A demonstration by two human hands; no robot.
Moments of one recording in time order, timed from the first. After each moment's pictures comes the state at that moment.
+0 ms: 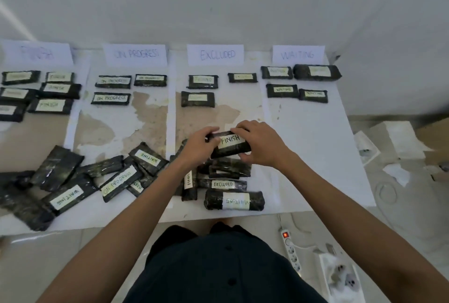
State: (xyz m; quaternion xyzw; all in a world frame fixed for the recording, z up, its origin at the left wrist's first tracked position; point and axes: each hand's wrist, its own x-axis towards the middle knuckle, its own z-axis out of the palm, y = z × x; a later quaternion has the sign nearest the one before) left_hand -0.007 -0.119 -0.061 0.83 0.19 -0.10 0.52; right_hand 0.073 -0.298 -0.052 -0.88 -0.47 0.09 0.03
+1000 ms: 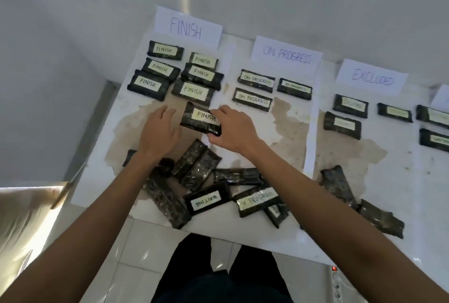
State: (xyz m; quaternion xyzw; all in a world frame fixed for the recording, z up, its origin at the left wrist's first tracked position) left_hand -0.163 0.325 -0.131 0.92 0.31 -0.01 0.25; right_hand -0.025 0.172 -0.109 -0.86 -0.48 0.15 0.09
